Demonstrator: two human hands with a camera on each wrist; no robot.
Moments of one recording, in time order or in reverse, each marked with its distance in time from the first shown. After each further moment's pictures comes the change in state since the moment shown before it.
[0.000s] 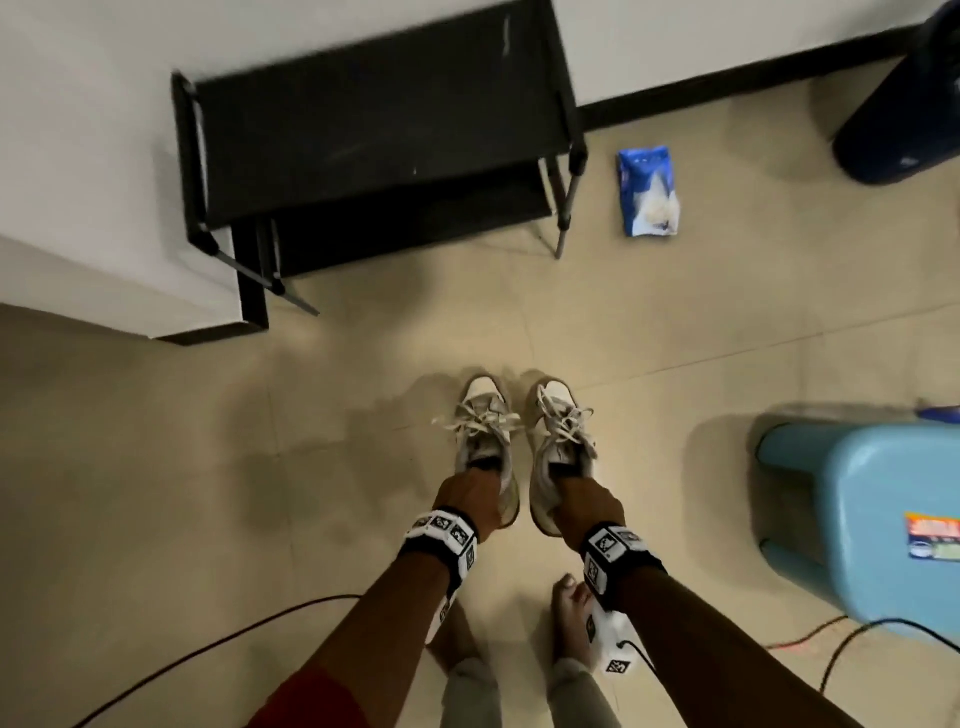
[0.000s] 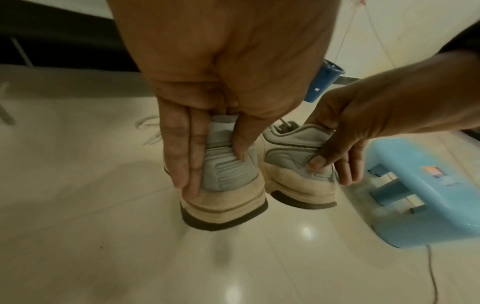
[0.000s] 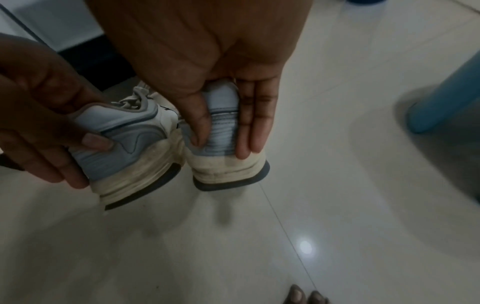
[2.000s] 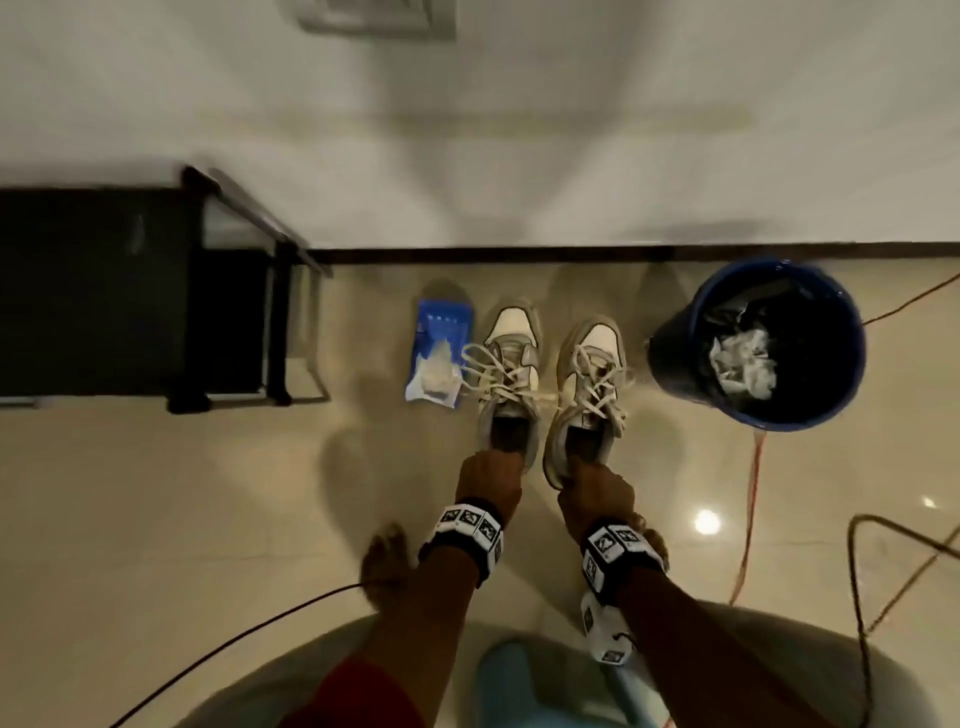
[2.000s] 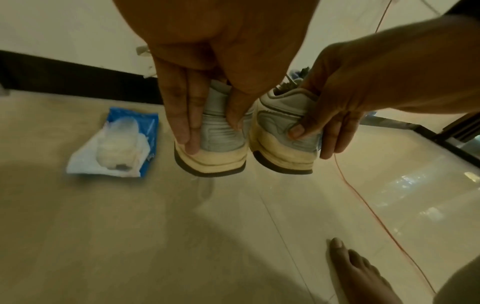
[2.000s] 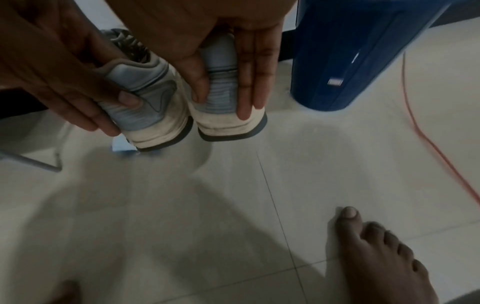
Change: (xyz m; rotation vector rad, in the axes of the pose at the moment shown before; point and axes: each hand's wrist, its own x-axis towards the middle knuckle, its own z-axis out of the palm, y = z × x) left_hand 0.395 0.451 -0.274 -0.344 0.242 -0.066; right_hand 0.315 0.379 -0.432 -0.254 0.147 -0.019
